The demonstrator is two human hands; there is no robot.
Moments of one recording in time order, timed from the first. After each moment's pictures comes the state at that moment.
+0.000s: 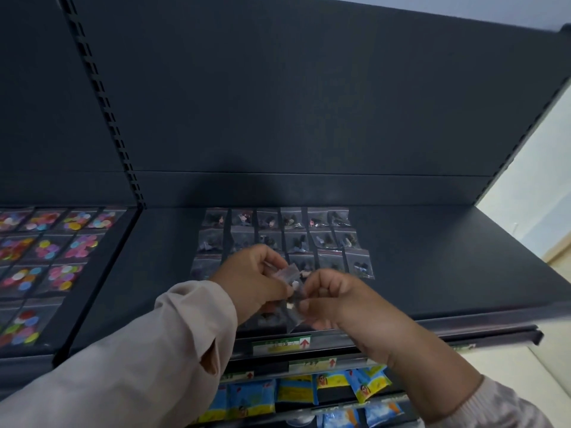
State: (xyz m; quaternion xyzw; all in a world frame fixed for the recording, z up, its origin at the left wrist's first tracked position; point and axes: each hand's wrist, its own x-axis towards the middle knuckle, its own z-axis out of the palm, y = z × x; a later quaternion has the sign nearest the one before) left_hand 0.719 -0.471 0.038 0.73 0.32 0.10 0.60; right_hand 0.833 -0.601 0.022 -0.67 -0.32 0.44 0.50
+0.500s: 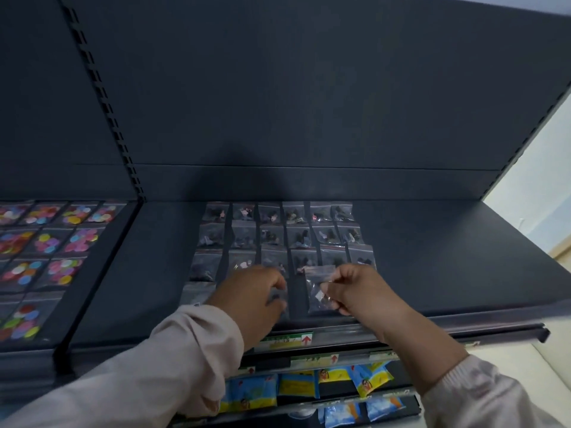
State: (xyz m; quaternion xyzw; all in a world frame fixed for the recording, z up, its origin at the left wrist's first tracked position) left_hand 0.713 -0.477 0.013 0.93 0.25 0.04 0.26; right_hand 0.869 -0.592 -0.009 -0.80 -0.23 0.35 0.44
